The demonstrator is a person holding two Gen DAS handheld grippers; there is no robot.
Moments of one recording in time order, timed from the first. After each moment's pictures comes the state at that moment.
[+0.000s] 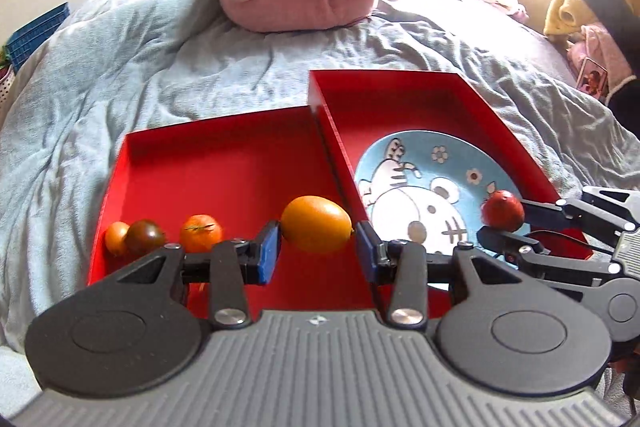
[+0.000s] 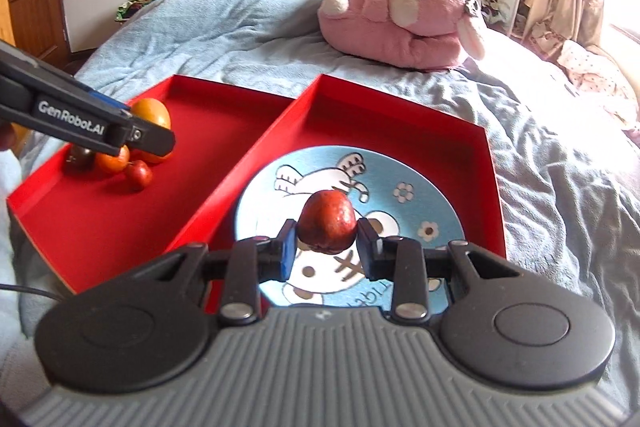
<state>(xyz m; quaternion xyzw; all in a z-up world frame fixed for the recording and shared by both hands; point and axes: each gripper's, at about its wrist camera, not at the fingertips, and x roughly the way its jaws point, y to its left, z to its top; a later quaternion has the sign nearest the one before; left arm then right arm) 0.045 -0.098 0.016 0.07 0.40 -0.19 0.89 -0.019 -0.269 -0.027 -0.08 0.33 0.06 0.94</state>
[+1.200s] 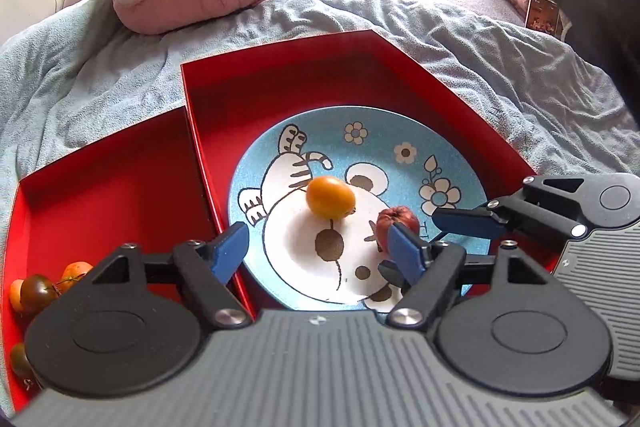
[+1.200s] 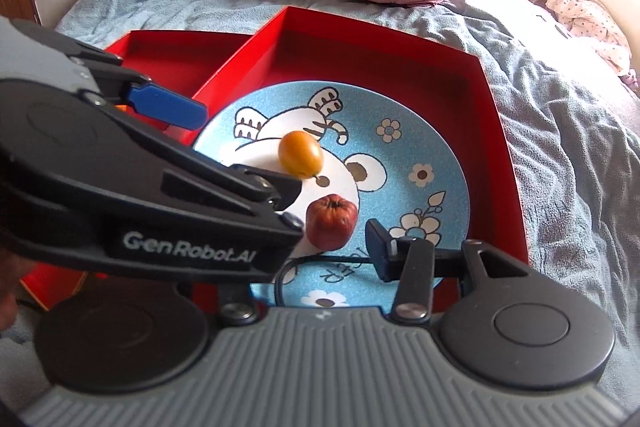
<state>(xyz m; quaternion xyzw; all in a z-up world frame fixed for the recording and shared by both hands) 0.058 -0.184 -0.028 0.12 0.40 -0.27 0.86 0.004 -0.279 -0.061 -0.06 0.39 0.03 0.92</state>
